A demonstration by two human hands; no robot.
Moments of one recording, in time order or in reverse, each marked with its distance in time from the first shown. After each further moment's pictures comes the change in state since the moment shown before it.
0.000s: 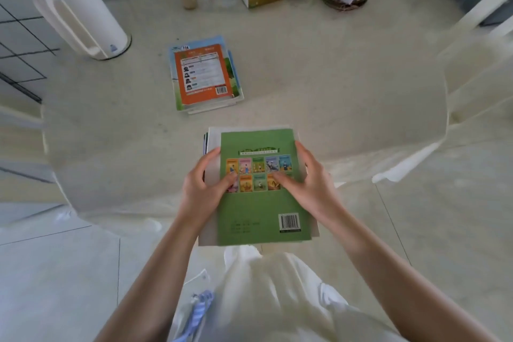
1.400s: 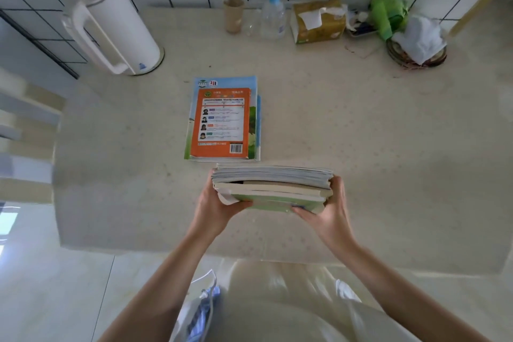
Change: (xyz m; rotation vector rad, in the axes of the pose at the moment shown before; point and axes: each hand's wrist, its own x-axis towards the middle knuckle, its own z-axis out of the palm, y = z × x) left_hand 0.159 0.028 0.044 0.116 0.213 0.056; right_hand 0.213 0.013 -0.043 -0.009 0.039 -0.356
